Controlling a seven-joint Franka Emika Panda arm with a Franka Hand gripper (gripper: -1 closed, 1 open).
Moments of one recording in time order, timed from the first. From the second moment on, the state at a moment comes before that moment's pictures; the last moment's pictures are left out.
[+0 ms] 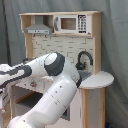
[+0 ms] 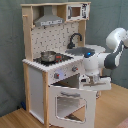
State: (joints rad) arm -0.46 0.83 1.63 -2.27 -0.76 1.86 0.20
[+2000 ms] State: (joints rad) arm -0.34 0.82 1.70 -2.18 -0.84 1.72 0.47
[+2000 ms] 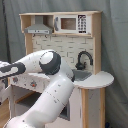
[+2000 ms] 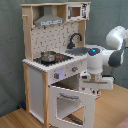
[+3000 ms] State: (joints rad) arm -0.38 0.82 1.80 -2.16 -0.99 1.57 0.55
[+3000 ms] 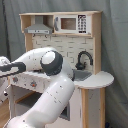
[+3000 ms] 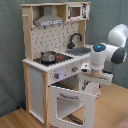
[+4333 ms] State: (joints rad) arm -0.34 0.79 1.88 -2.18 -1.33 1.30 0.60
